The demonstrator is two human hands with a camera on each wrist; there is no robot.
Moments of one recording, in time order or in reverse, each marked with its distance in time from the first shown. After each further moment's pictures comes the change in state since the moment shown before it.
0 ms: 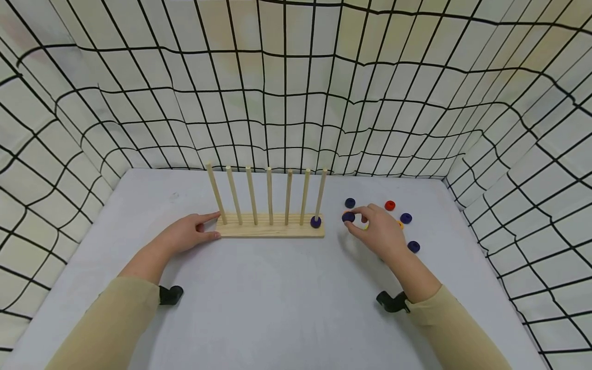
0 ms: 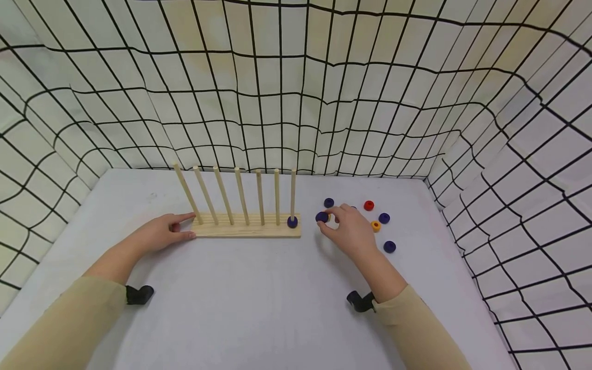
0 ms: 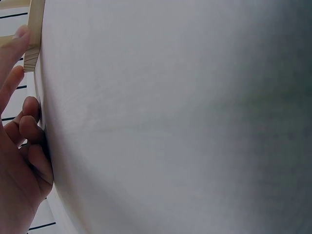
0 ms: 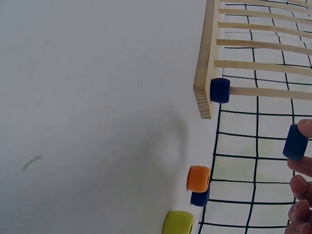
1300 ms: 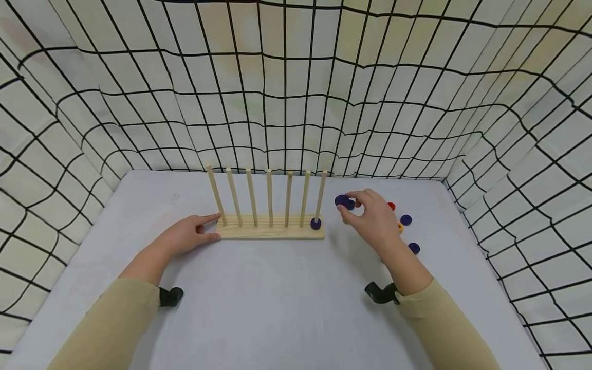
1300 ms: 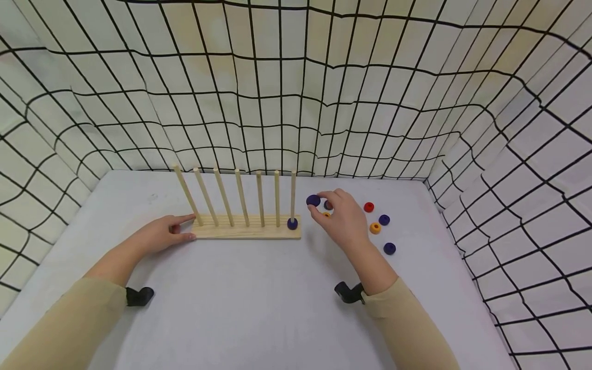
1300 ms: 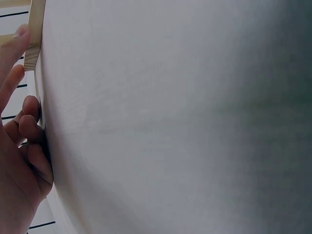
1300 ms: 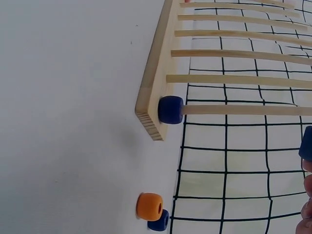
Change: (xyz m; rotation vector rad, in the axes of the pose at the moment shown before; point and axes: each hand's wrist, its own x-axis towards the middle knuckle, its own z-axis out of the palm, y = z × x) left_hand -0.001 0.004 -0.001 -0.009 0.001 -0.012; right_hand 0.014 -0.030 -0.018 0.111 0.156 -0.026
